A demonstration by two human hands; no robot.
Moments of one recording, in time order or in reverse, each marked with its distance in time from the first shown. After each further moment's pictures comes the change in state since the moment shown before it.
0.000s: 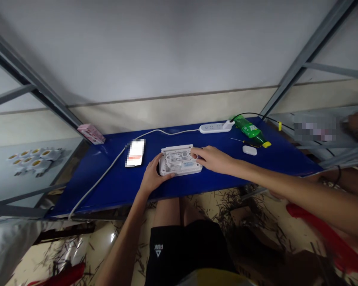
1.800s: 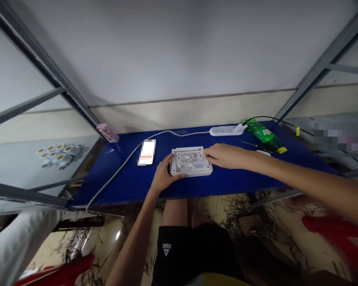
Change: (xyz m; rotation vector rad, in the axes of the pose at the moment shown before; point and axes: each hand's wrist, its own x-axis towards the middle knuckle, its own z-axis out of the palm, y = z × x) left_hand 0.000 0.000 0.001 -0.036 -0.004 0.015; right_hand 0.014 -0.010 -0.031 -0.209 -0.121 0.000
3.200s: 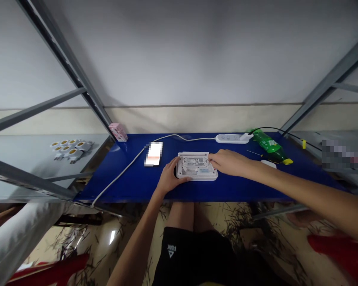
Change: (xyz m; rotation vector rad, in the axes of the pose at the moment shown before) left_hand 0.000 0.000 0.002 -0.042 0.005 0.030; right_hand 0.004 -0.038 -0.012 -0.281 -0.142 0.163
